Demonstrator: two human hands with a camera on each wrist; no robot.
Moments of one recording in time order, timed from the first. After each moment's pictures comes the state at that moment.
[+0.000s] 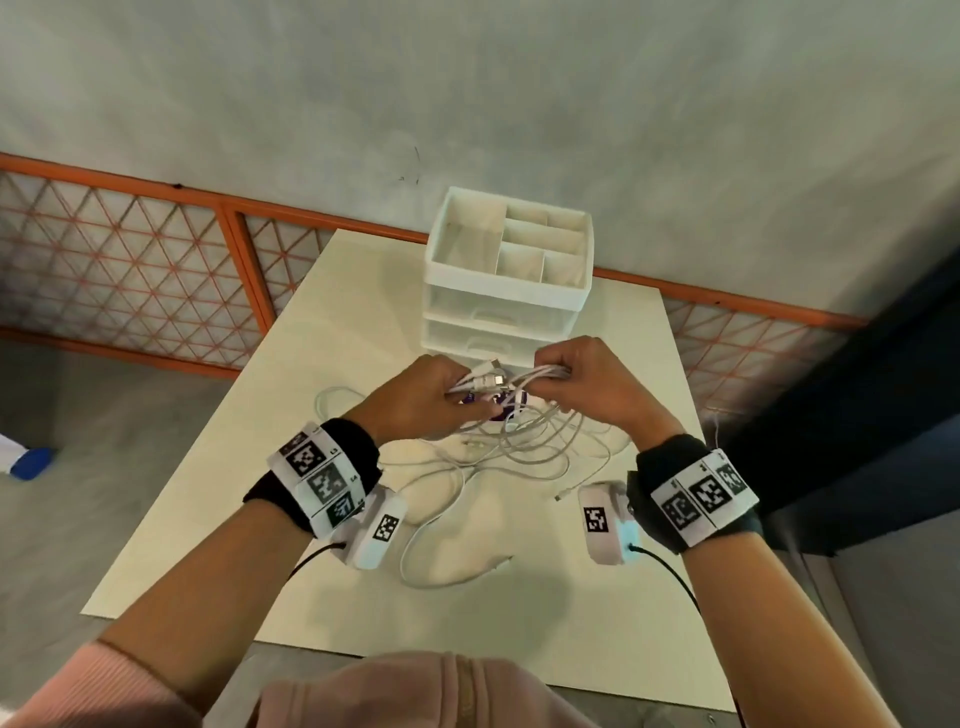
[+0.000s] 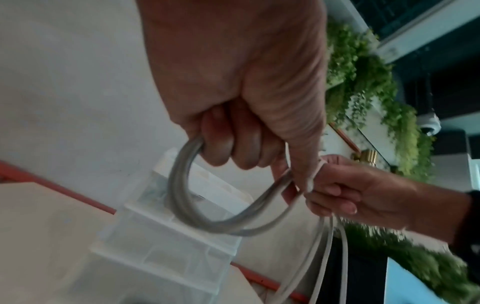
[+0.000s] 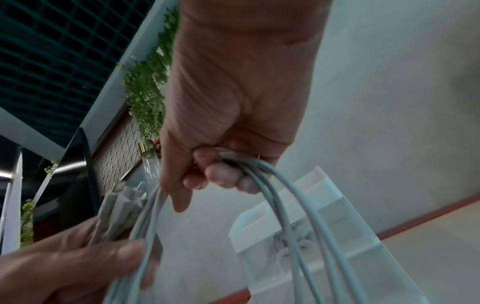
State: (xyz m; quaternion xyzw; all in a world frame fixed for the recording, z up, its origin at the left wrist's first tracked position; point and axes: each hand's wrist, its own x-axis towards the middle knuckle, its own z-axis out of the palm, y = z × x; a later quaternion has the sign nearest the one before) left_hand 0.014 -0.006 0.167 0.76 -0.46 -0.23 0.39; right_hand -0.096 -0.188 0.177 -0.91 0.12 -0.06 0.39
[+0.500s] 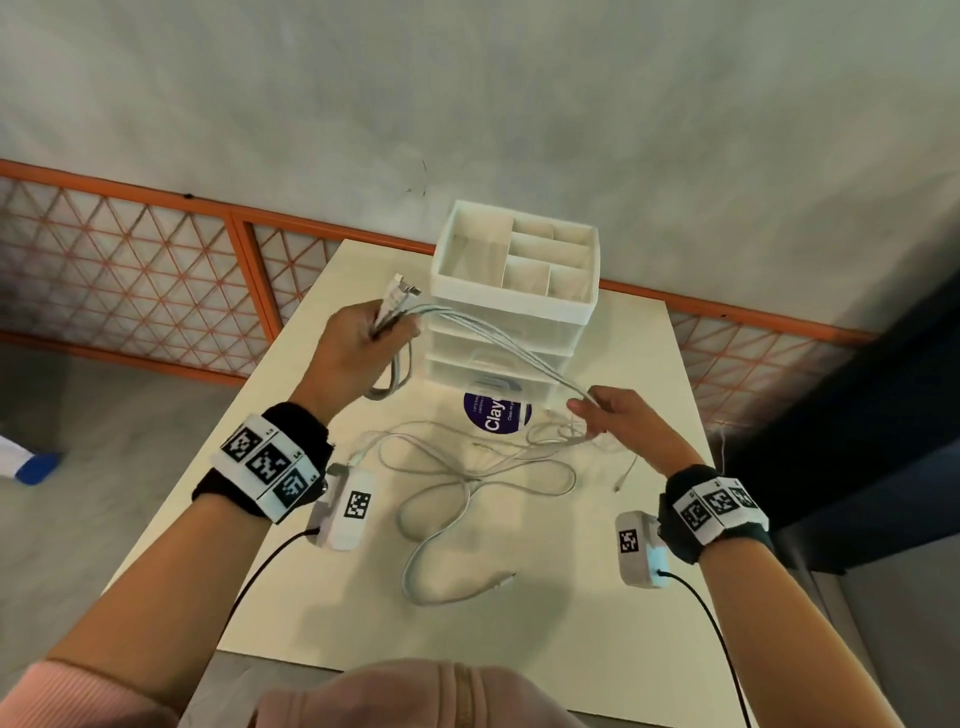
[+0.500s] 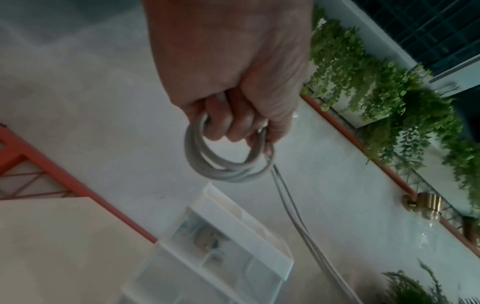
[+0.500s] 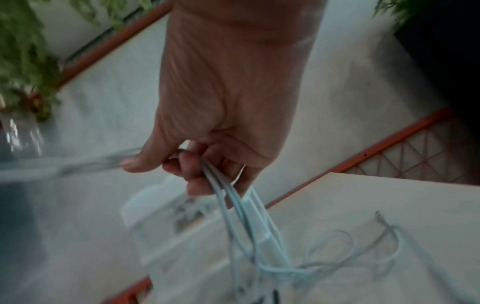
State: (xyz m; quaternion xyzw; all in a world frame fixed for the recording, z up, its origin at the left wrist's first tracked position) left_hand 0.073 0.014 0.170 0.79 -0.31 -0.04 0.53; right_hand -0.118 -0.242 0.118 -0.85 0.23 -0.05 0.47
